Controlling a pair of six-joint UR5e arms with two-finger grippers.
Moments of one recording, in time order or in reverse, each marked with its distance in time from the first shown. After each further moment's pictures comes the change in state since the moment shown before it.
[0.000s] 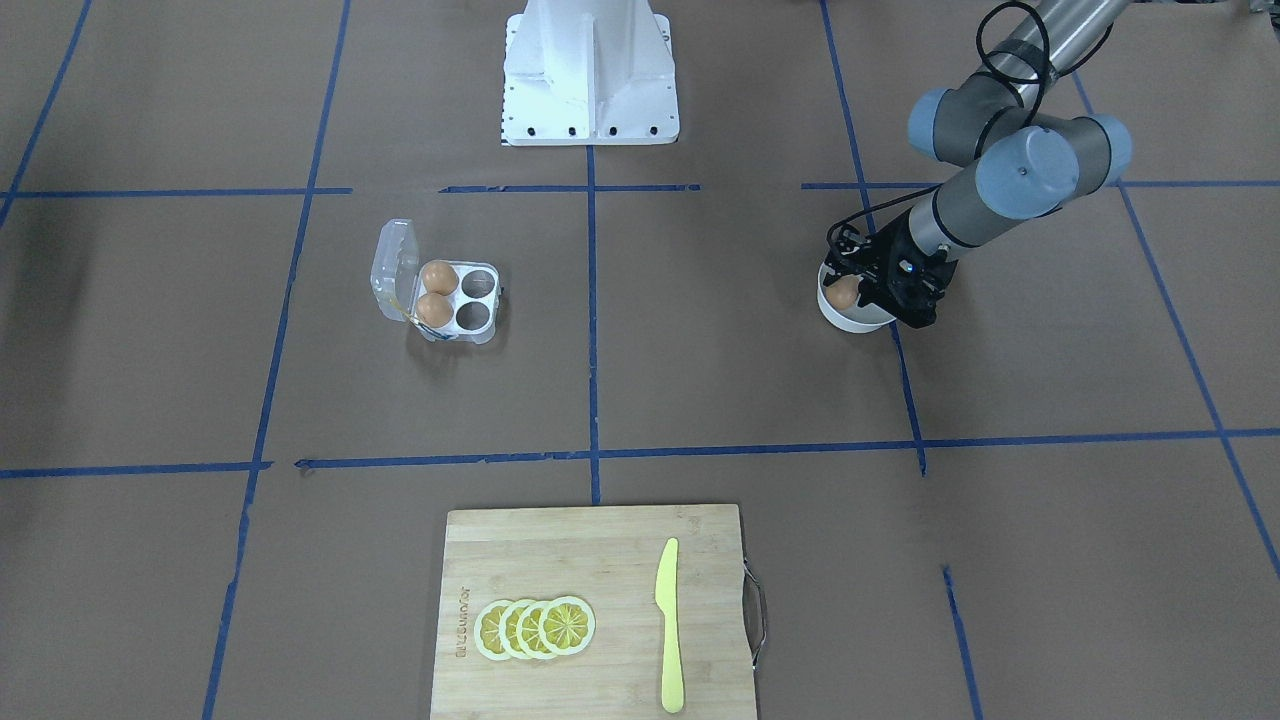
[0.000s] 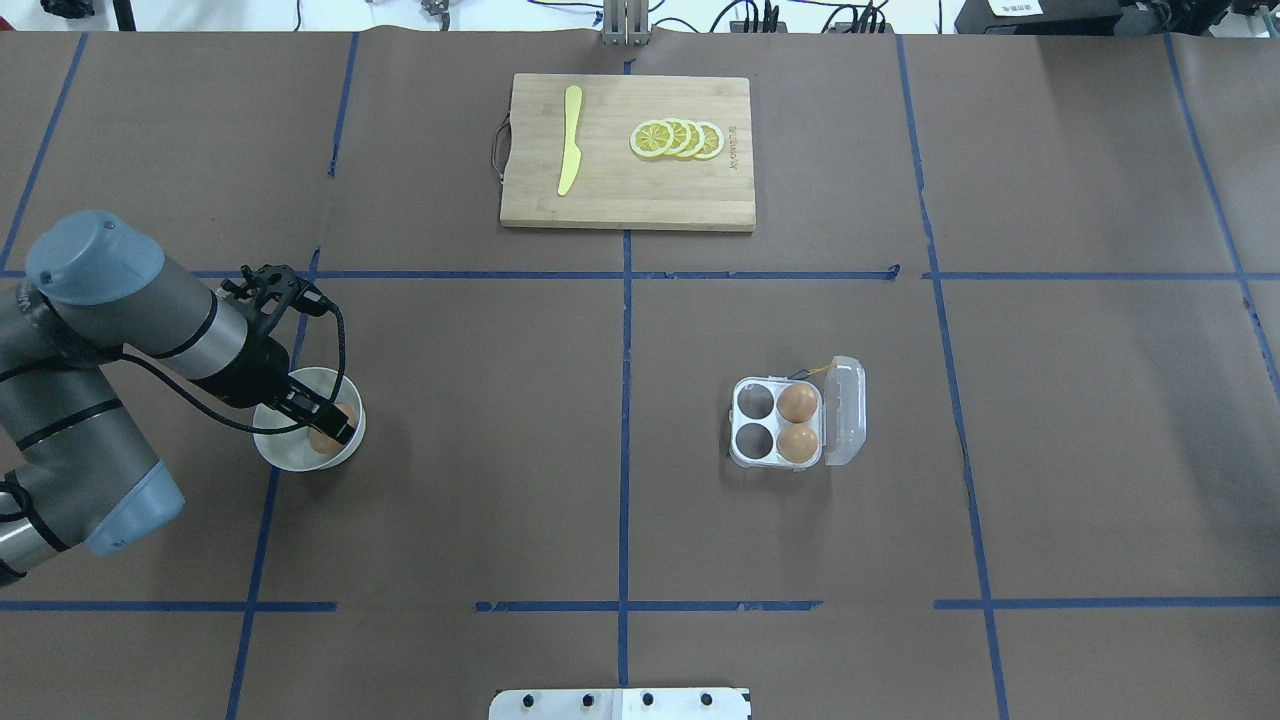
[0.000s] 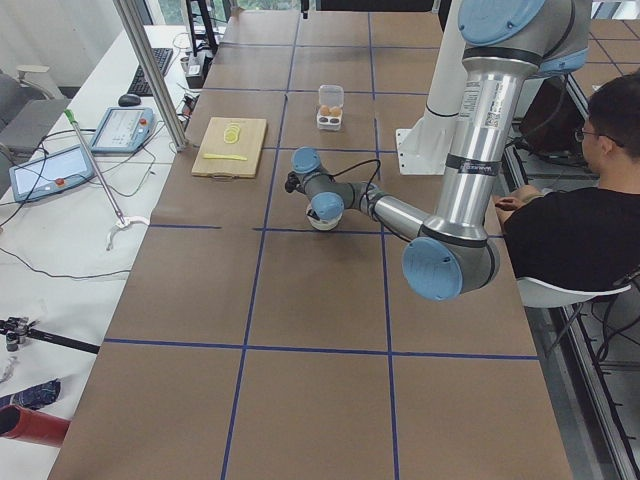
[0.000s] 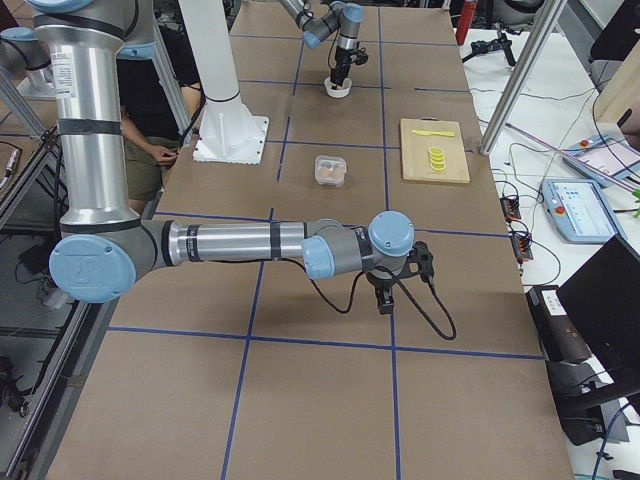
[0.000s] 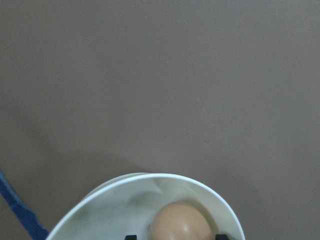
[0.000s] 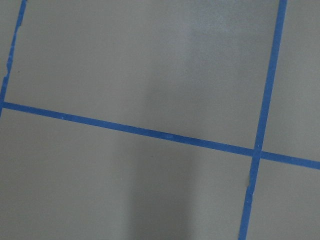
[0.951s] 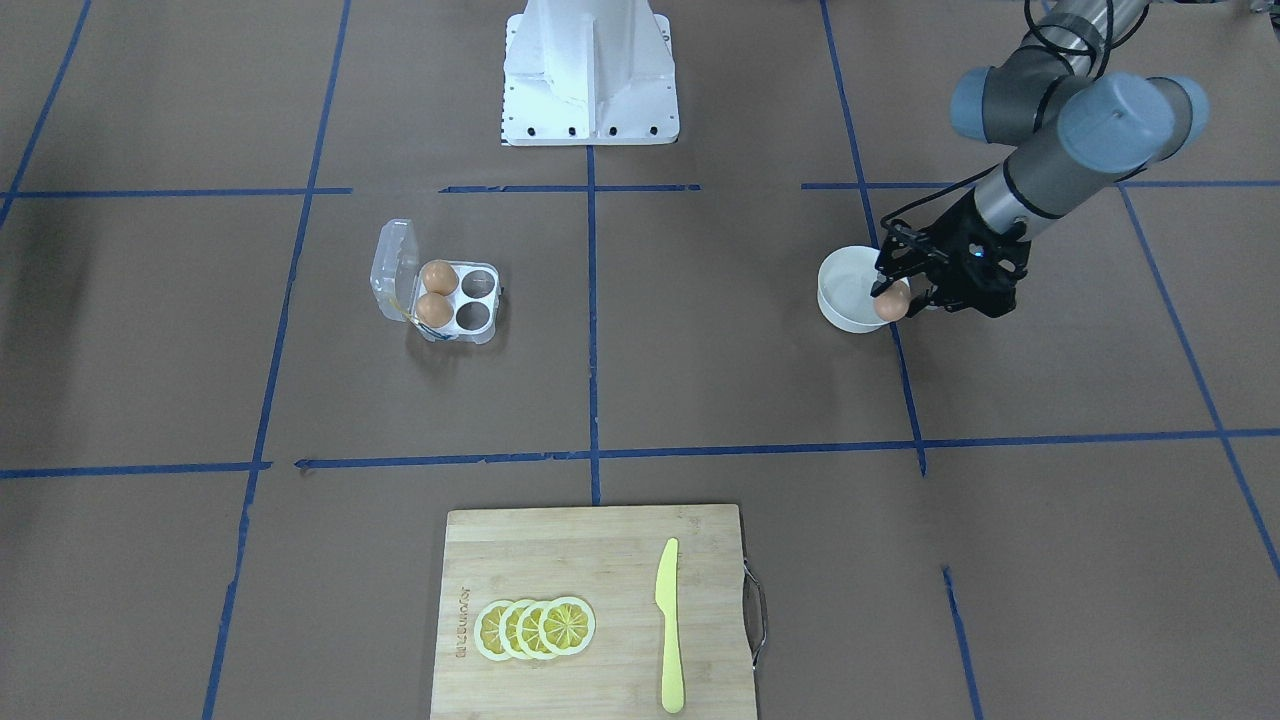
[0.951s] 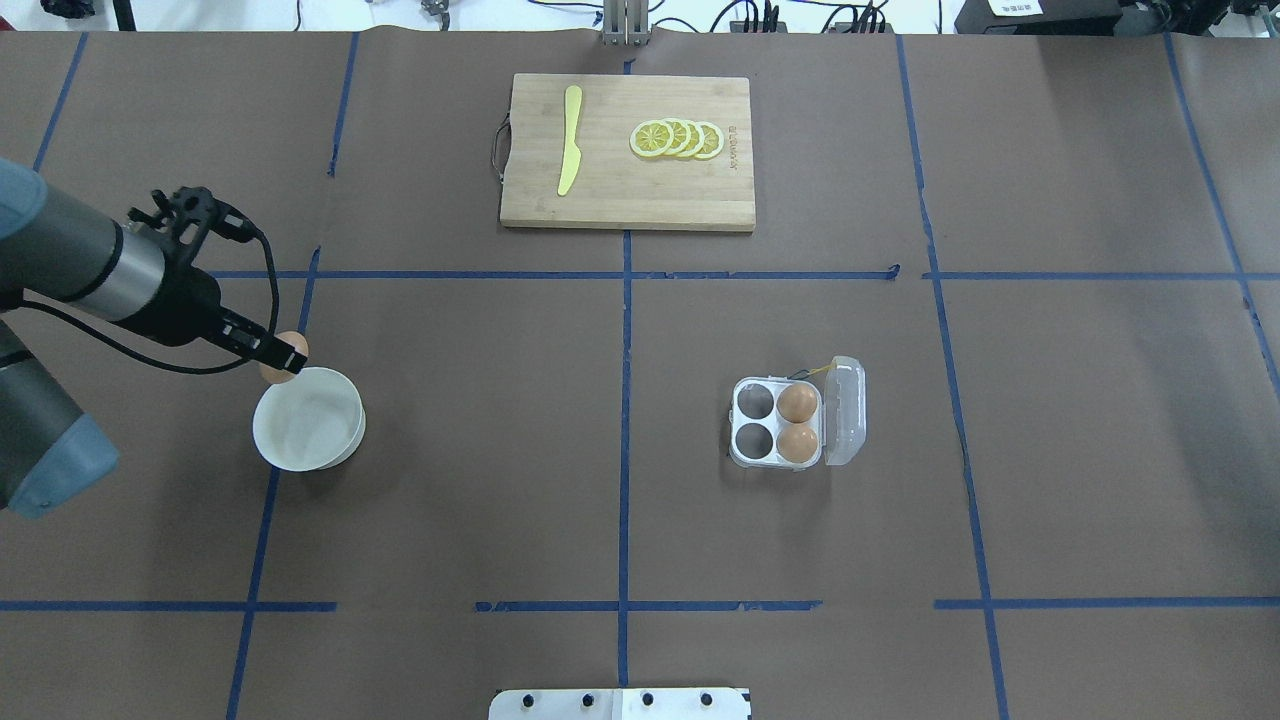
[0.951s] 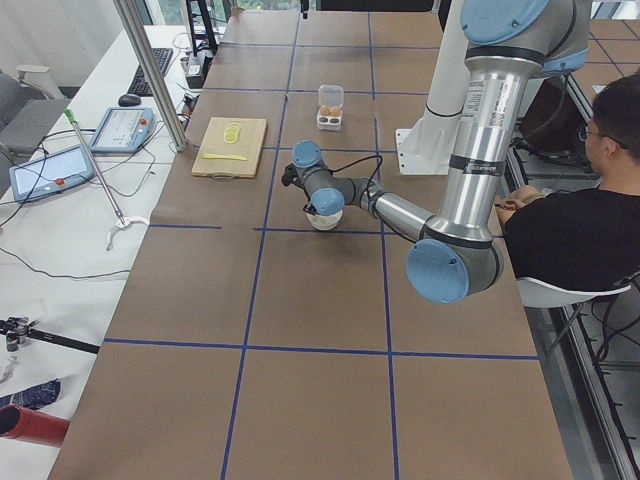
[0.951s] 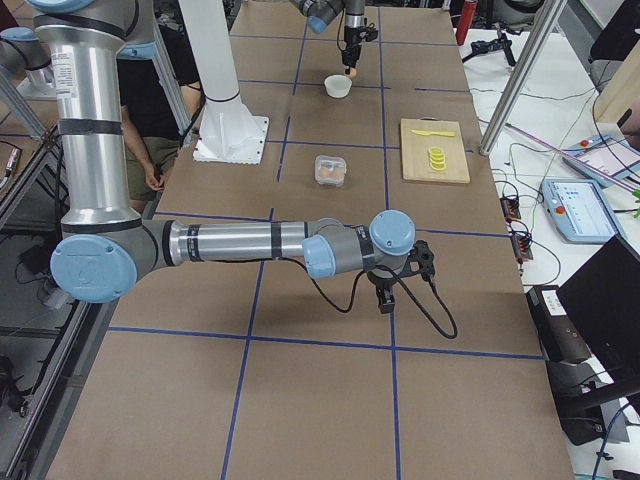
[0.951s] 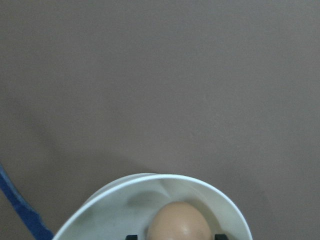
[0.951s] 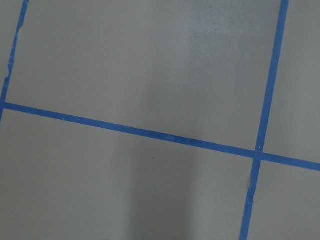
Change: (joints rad) left arm -0.145 0.045 -0.121 0.009 0.043 0.024; right arm -0.001 0.004 0.000 0.000 0.000 0.000
